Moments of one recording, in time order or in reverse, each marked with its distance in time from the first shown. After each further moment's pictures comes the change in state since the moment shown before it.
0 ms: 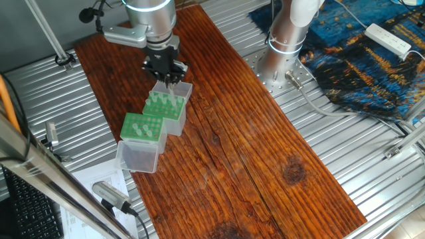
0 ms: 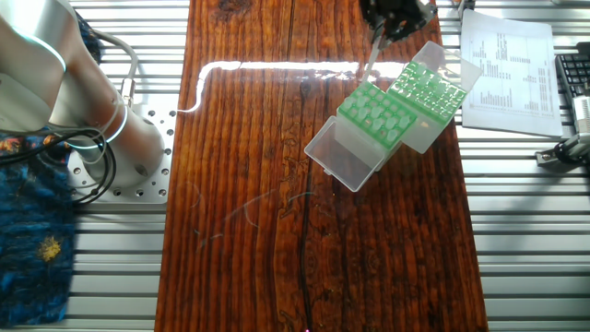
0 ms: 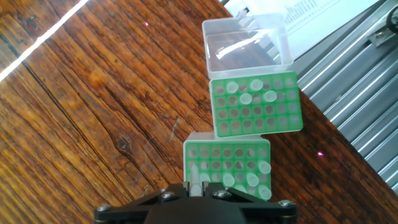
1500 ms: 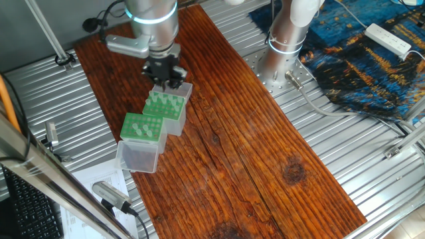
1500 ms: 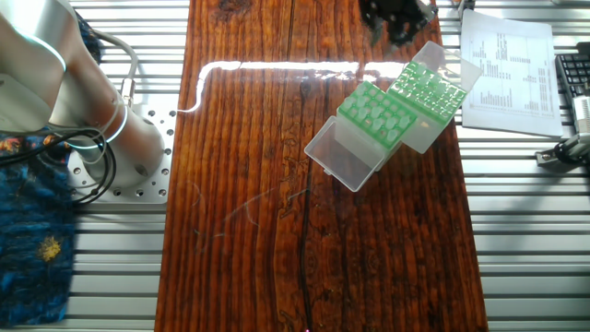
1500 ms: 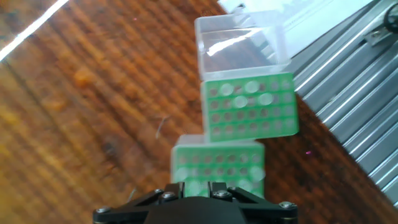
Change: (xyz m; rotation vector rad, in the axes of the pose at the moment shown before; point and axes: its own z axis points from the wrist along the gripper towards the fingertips) arm -0.011 -0.022 0.022 0.049 0.012 0.001
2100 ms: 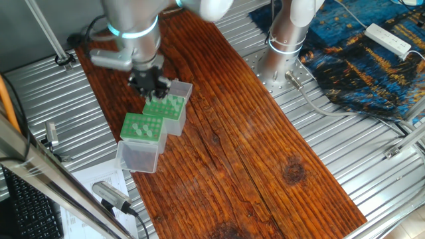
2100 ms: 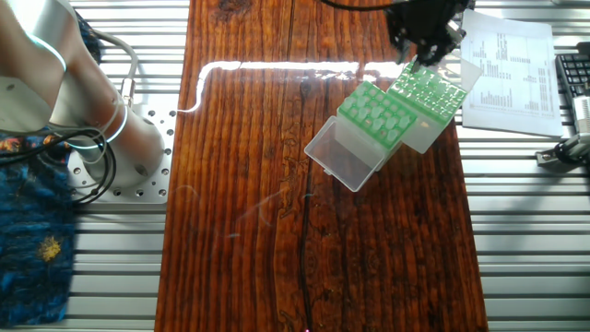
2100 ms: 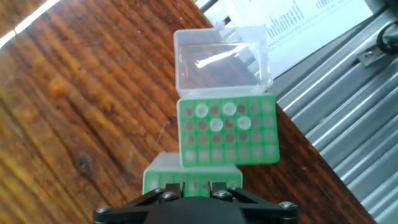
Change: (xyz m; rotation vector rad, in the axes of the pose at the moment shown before) arm -0.033 -0.026 0.034 -0.023 -0.004 -0.020
